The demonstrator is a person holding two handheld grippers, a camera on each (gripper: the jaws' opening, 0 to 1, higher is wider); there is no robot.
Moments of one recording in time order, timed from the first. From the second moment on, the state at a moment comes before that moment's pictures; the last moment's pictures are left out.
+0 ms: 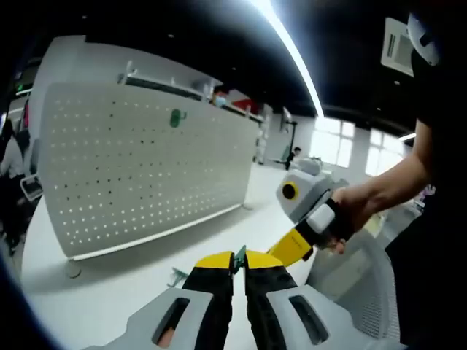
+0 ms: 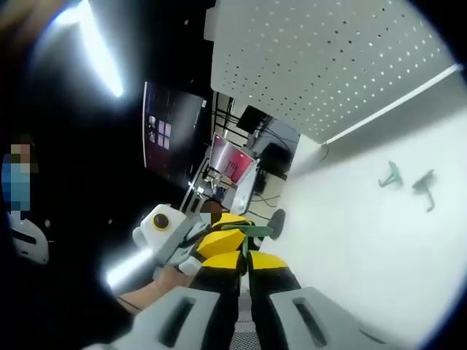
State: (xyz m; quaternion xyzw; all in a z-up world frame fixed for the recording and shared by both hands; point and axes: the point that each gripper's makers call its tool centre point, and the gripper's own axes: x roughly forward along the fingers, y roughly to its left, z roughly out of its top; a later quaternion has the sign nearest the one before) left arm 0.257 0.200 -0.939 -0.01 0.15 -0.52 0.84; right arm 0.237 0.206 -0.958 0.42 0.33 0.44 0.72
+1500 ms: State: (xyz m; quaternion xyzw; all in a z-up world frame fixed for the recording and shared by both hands) left arm 0.266 0.222 -0.992 -0.29 0.40 -0.32 0.81; right arm 0.253 0.224 -0.981 -0.15 0.22 0.45 0.85
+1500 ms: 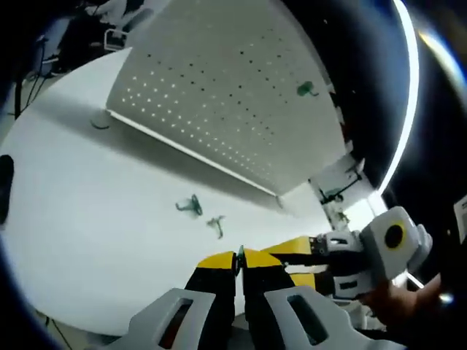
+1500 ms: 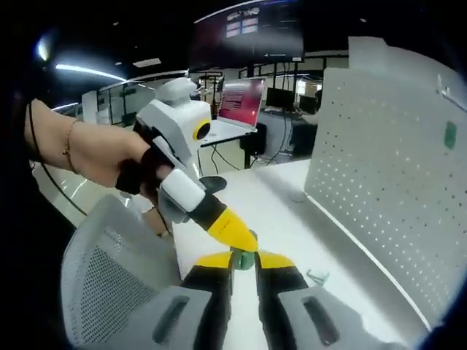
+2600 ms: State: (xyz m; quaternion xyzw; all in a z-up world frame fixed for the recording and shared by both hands) left arm 0.257 0.214 -0.984 -0.20 0.33 -0.39 0.83; right arm 0.242 0.217 -0.980 -0.10 0.26 0.45 0.85
